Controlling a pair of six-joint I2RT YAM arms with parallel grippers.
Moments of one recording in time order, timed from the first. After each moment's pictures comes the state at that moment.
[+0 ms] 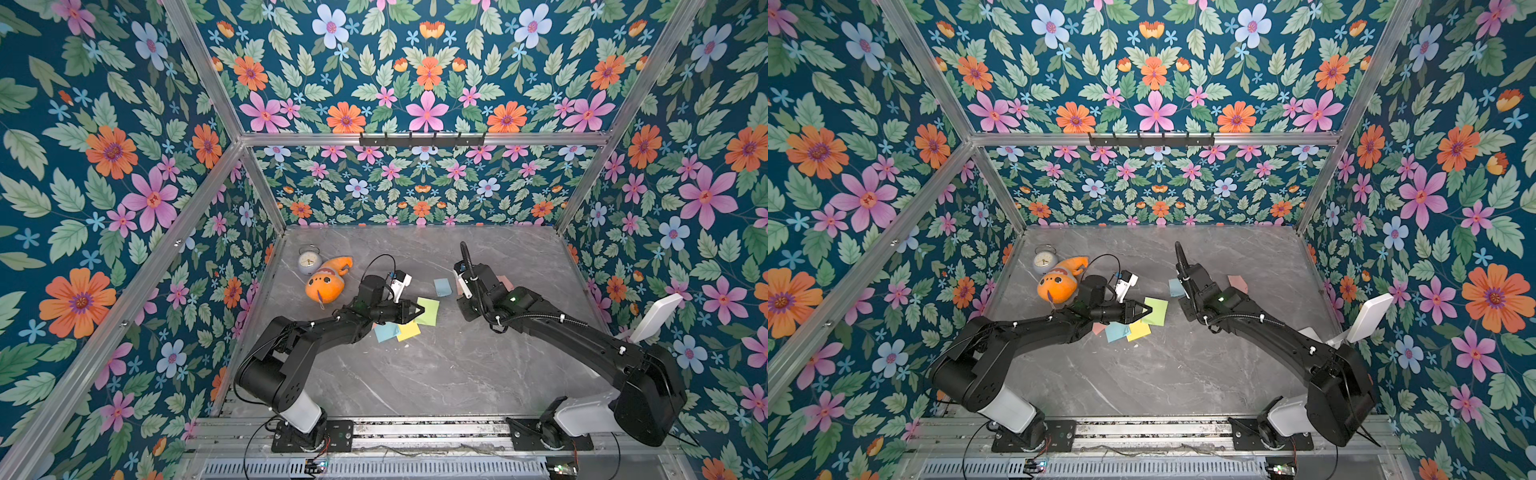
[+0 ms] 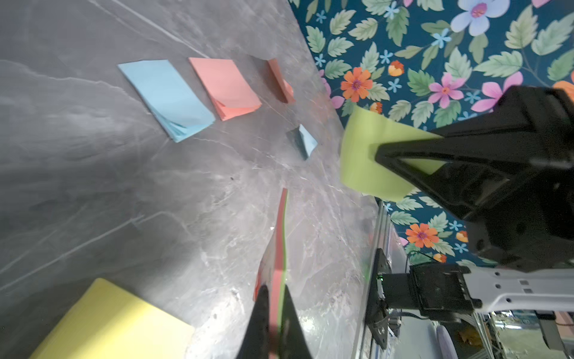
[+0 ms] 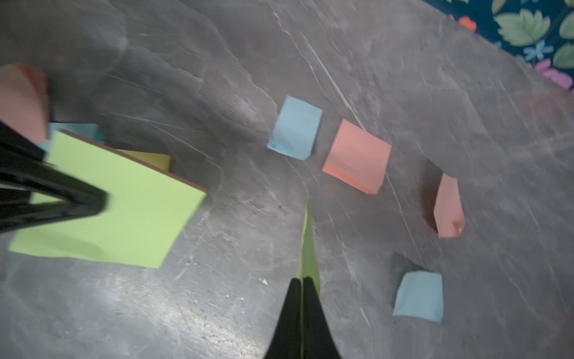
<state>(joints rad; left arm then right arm) -0.53 1.62 0.72 0.36 0.68 -0.54 0.64 1.40 1.07 -0.63 0.25 0.14</state>
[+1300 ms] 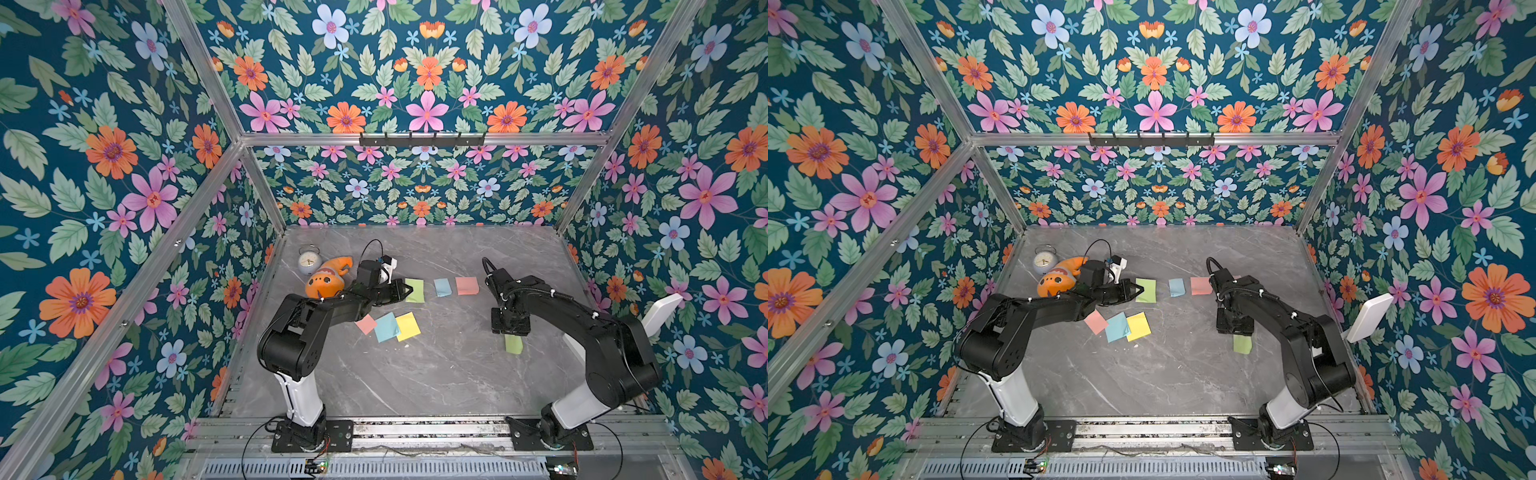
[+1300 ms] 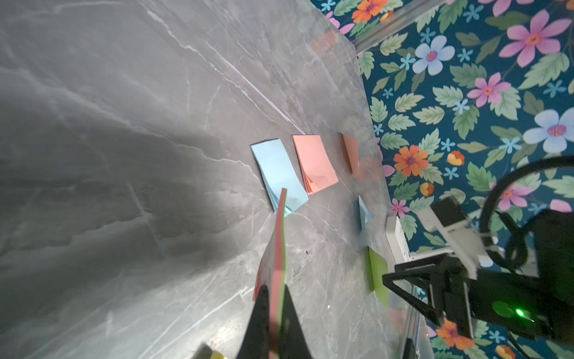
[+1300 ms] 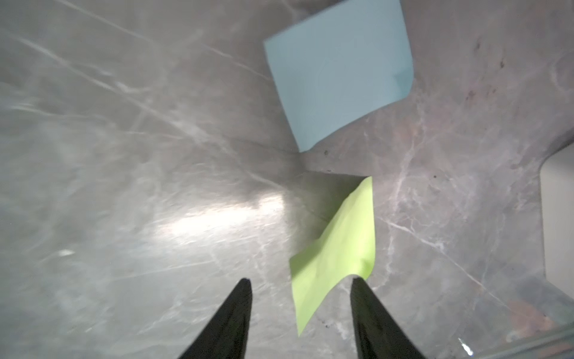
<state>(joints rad) -0.43 1.82 0.92 0.32 0.56 -0.65 0.35 1.55 1.05 -0.99 0.15 0.51</state>
